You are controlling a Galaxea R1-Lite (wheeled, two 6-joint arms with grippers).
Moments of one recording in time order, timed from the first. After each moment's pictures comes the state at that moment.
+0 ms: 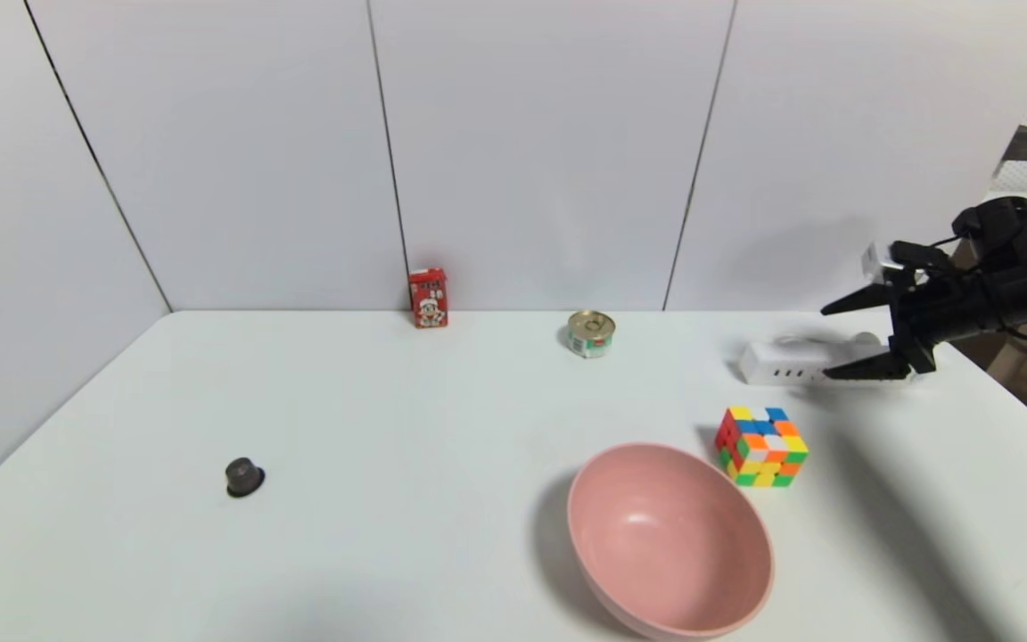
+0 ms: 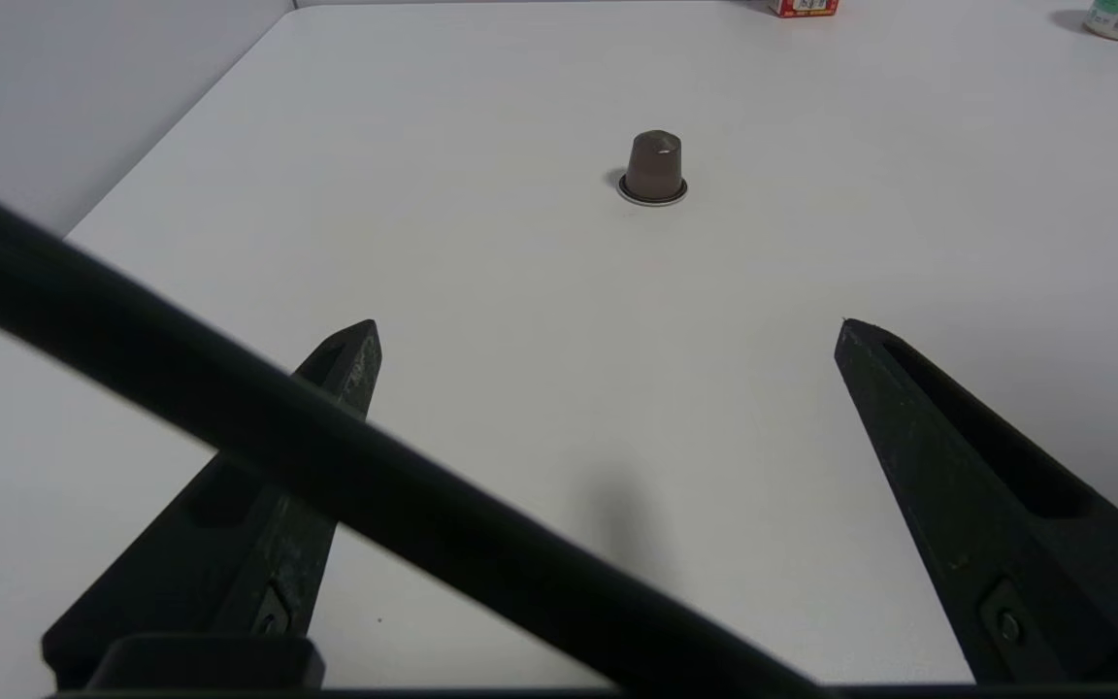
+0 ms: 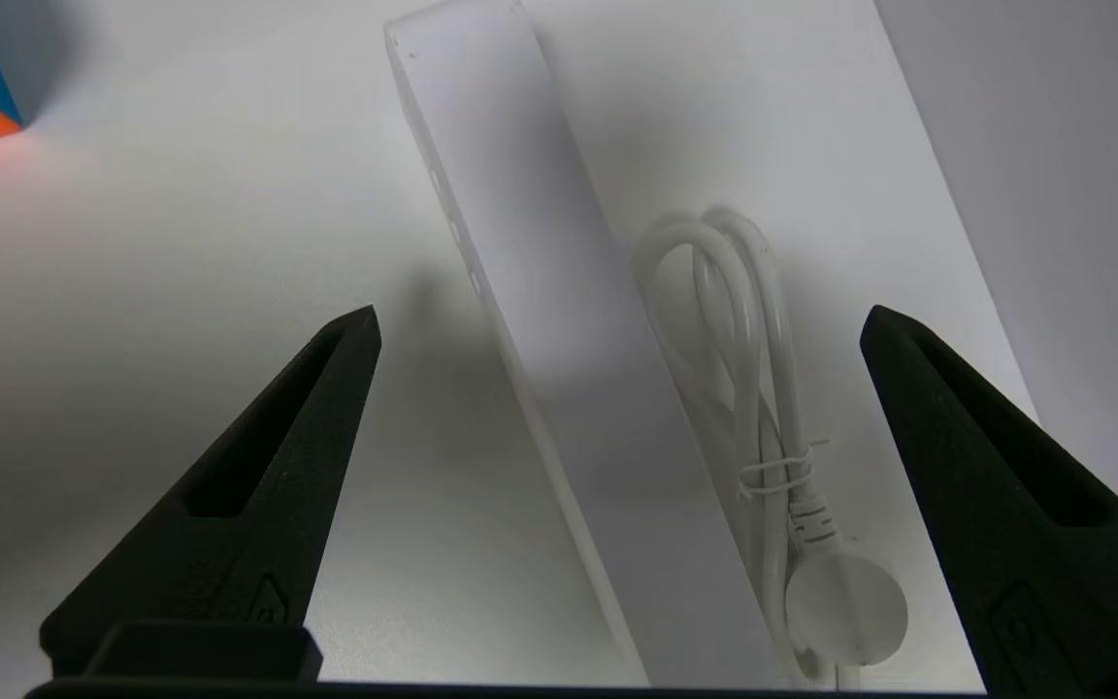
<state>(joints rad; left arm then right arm) 0.00 0.00 0.00 0.00 0.02 -0.01 -0.30 2.25 -1.95 0.79 0.73 -1.39</state>
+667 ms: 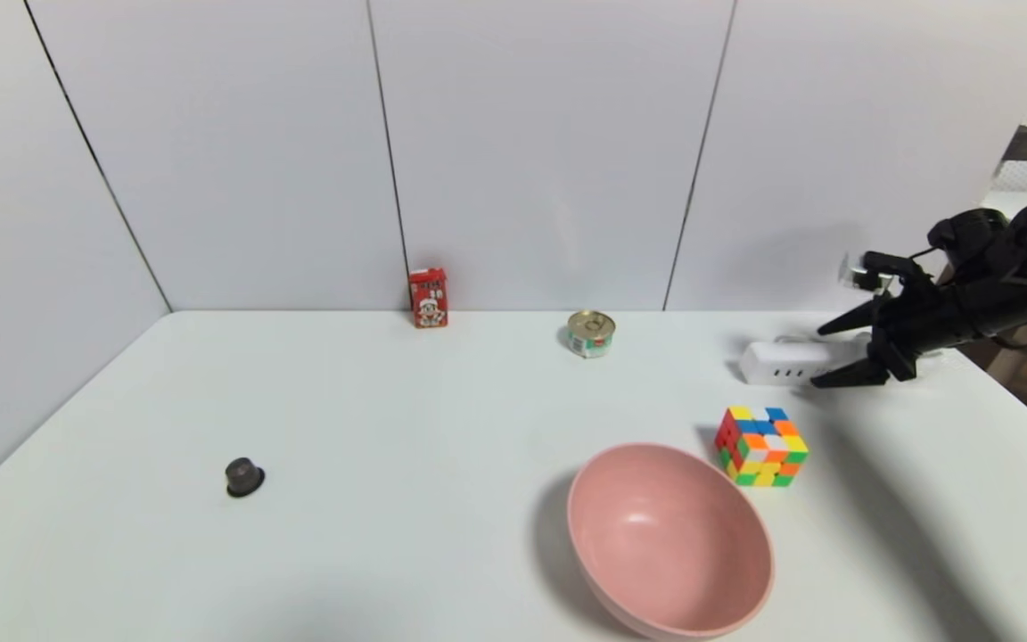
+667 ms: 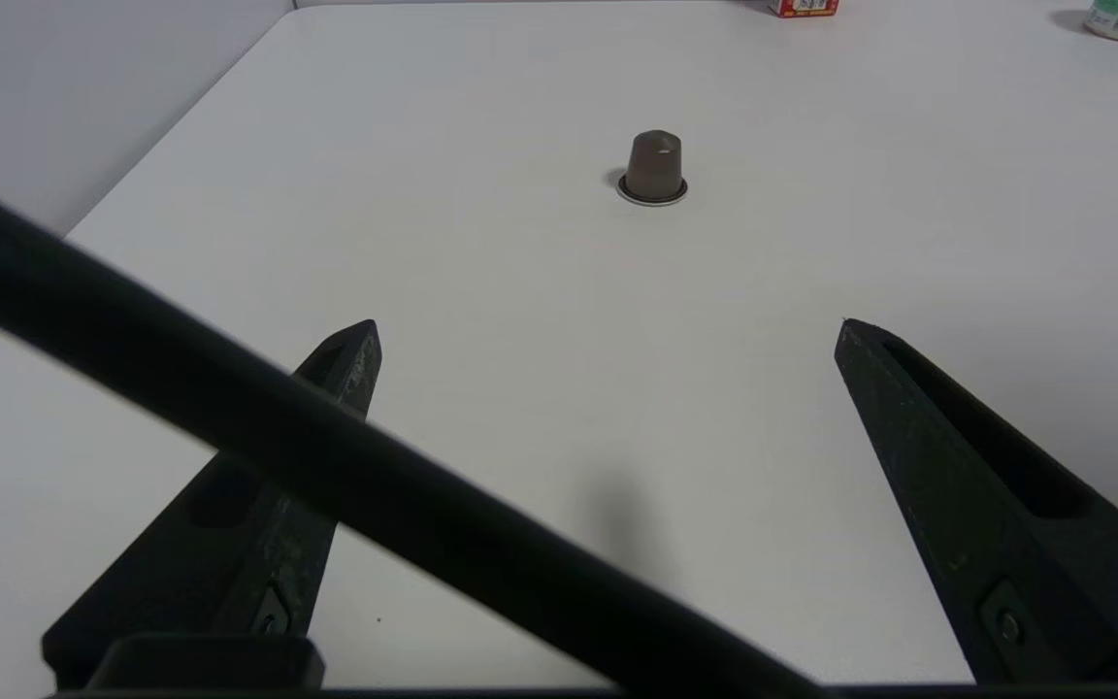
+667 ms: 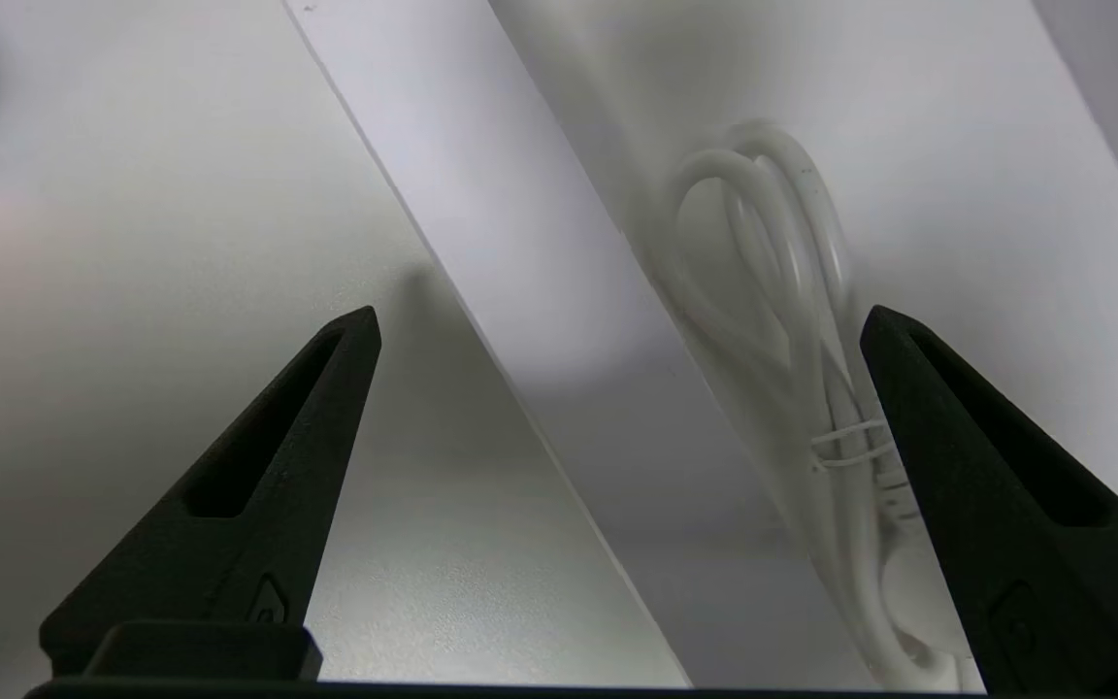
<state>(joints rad) 0.00 0.00 0.00 0.00 0.02 -0.01 -0.27 2.29 -1.96 0.78 0.64 -1.19</state>
